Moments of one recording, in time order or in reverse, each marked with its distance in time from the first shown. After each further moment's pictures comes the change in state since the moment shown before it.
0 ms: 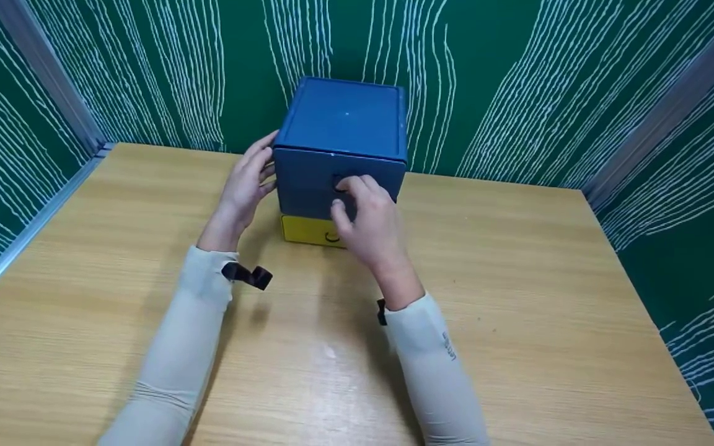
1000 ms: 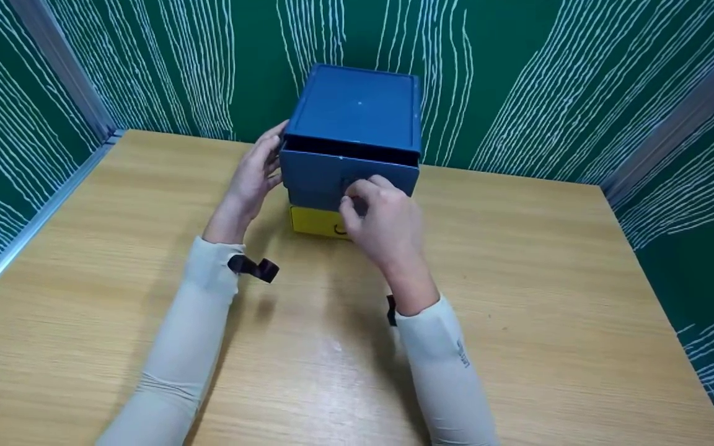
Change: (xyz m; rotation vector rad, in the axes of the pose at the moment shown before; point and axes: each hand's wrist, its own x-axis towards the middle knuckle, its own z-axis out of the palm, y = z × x) left_hand -0.006 0.005 -0.003 0.019 -0.076 0.020; right_hand -0.005 -0.016 -0.013 -0.144 0.033 -0.040
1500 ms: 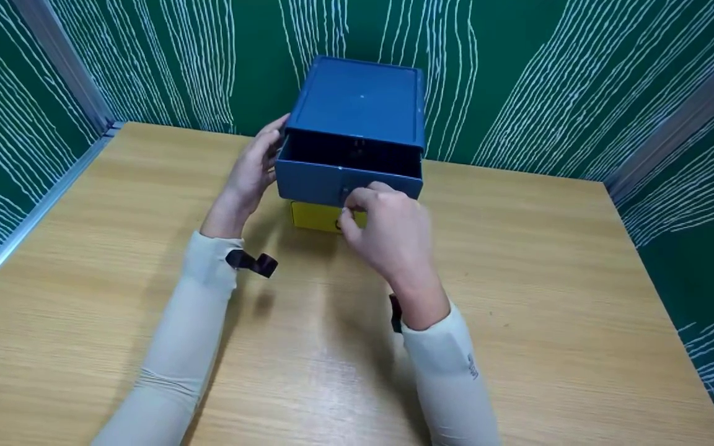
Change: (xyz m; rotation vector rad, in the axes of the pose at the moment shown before) left_hand 0.019 -0.022 -0.009 -0.065 -0.044 -0.003; right_hand -0.010 -0.018 -0.025 -0.067 -0.139 -0.016
